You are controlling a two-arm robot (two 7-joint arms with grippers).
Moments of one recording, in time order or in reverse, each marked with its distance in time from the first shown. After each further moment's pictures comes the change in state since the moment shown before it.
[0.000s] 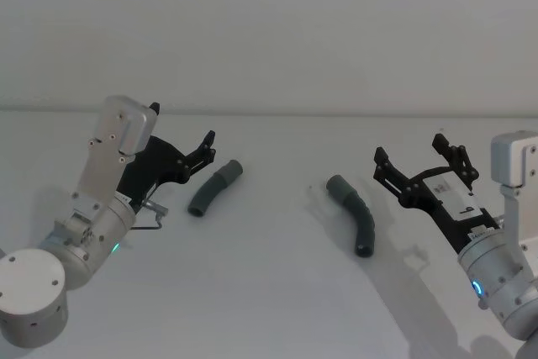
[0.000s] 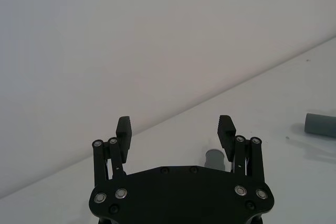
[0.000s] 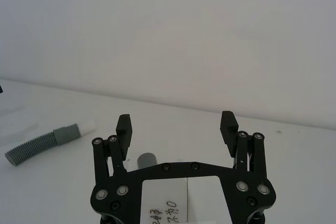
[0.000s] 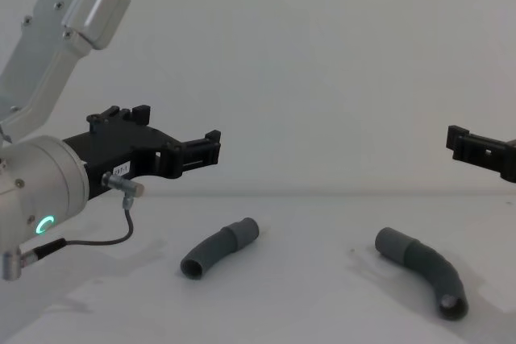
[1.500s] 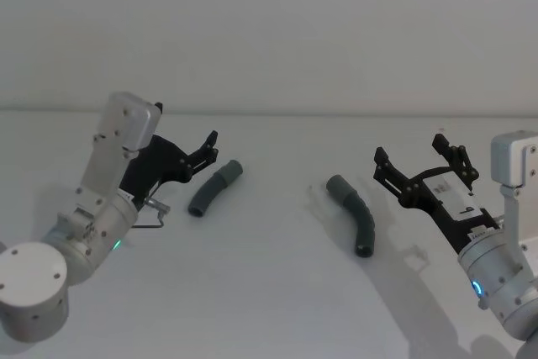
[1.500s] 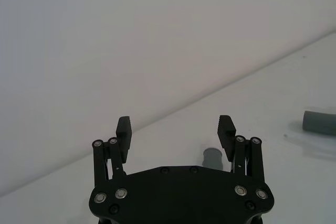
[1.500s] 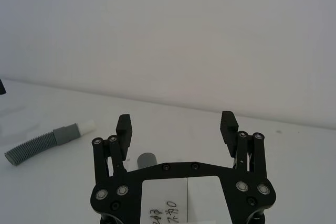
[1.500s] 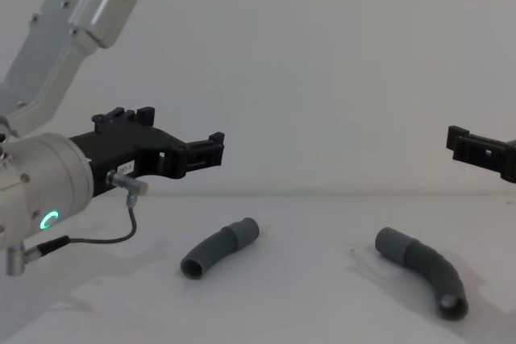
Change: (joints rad) left arm -0.011 -0.003 0.001 0.002 -0.002 0.025 -0.013; right arm 0.000 0.000 0.000 0.001 0.001 0.000 0.000
